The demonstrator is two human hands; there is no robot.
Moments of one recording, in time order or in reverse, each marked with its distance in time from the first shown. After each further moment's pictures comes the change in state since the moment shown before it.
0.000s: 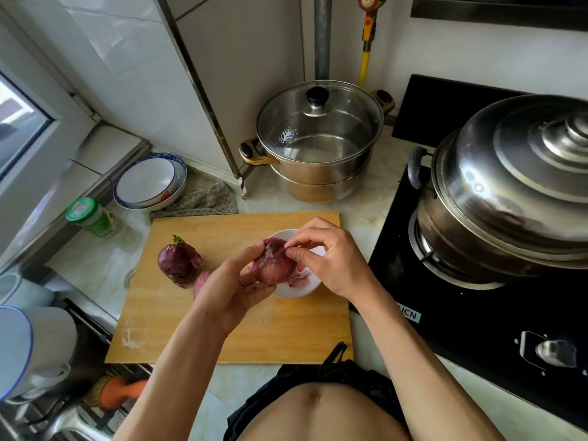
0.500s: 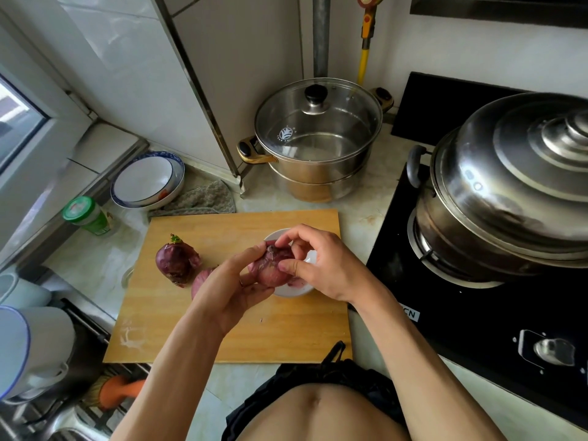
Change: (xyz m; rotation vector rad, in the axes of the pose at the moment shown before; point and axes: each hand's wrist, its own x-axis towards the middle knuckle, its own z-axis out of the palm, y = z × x) left_hand 0.000 0.000 0.000 0.065 -0.046 -0.003; right_hand -0.001 -0.024 -0.005 -0.037 -0.235 0.143
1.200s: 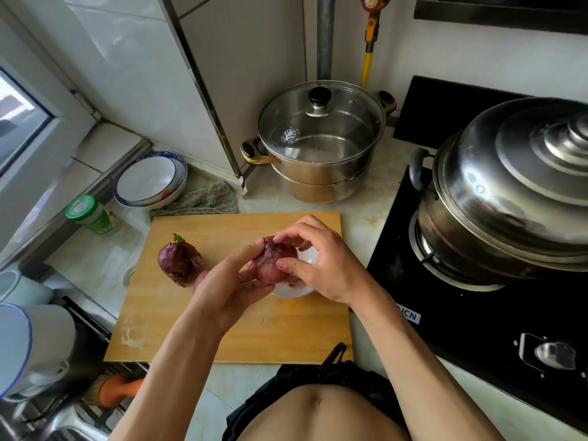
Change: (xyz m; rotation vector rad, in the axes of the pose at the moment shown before) left_hand -0.002 0.003 -0.003 -0.040 -0.025 0.029; right_hand 0.002 0.004 0.006 -0.042 0.109 -0.164
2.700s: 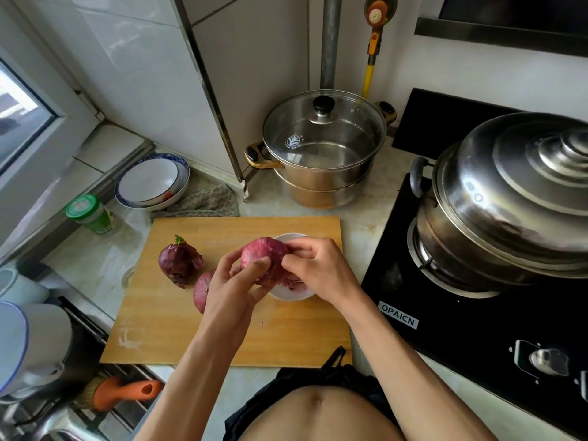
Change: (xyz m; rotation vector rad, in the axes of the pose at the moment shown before) left_hand 0.001 -0.028 -0.003 -0.217 0.086 0.279; right_hand 0.002 -0.004 0.020 0.214 0.053 0.404
